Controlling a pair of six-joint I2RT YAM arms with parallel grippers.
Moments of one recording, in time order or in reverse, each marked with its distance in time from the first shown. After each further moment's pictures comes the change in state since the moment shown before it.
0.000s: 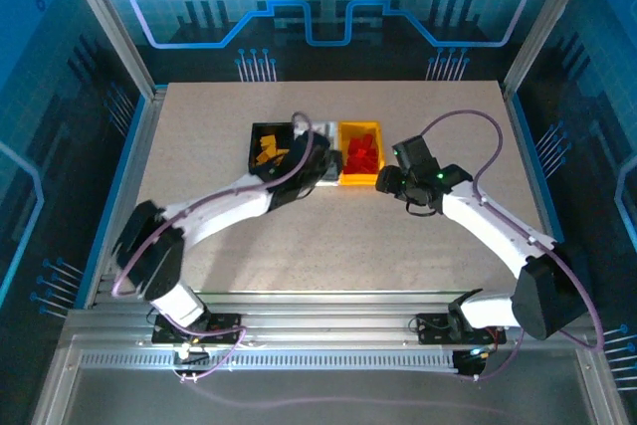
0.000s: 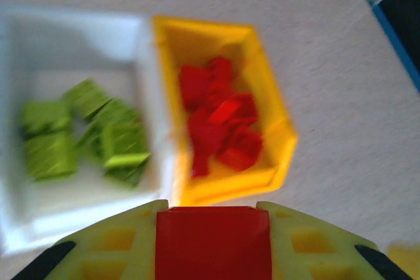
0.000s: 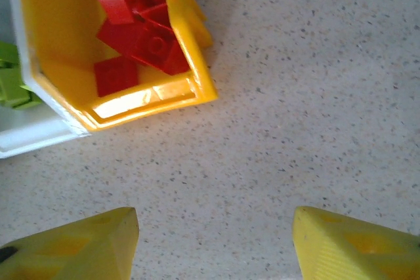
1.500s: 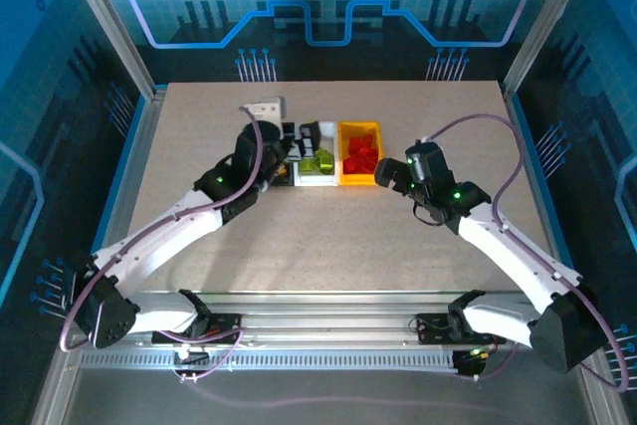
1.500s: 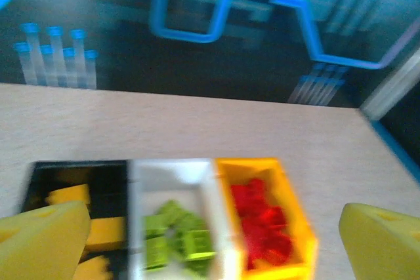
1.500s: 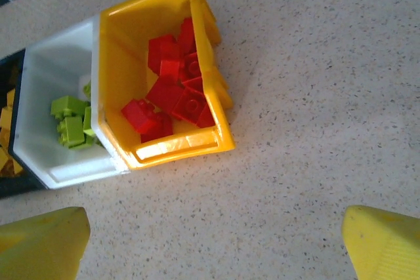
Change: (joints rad) left arm 0.108 -0.410 -0.187 0.042 -0.233 0.214; right arm 0.020 -0.198 -0.105 0.152 0.101 -0.035
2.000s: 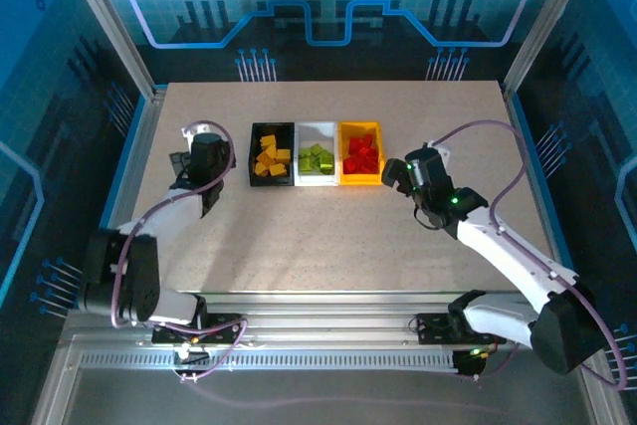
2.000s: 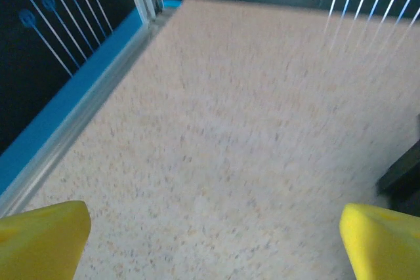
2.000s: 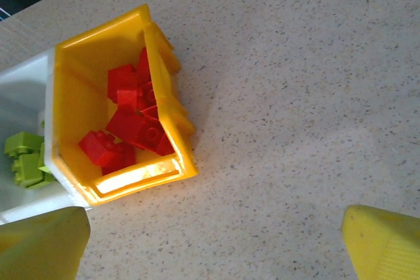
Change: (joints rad) left arm 0.509 0.159 -0.344 0.270 -0.086 0.219; right arm -0.002 0.008 -0.053 0.063 0.133 0.015
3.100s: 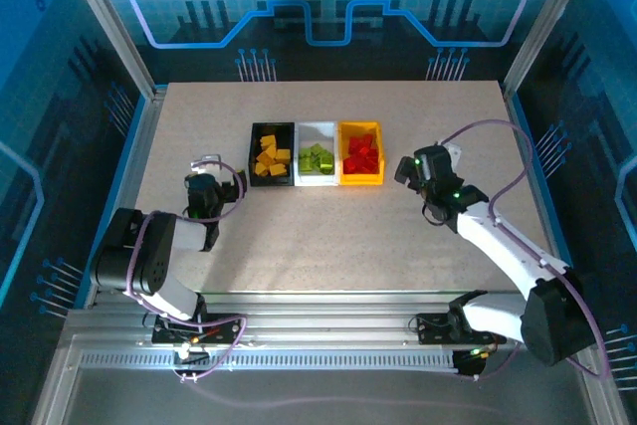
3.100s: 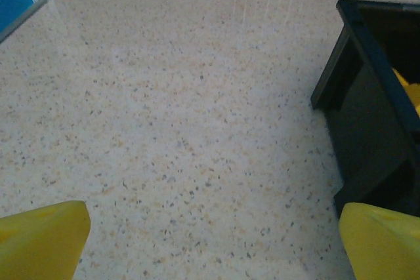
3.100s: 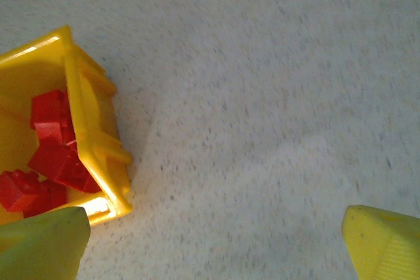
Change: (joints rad) left arm 0.054 0.133 -0.368 0.682 0.331 0.069; right arm -0.112 0.043 -0.062 0.104 0.043 -0.109
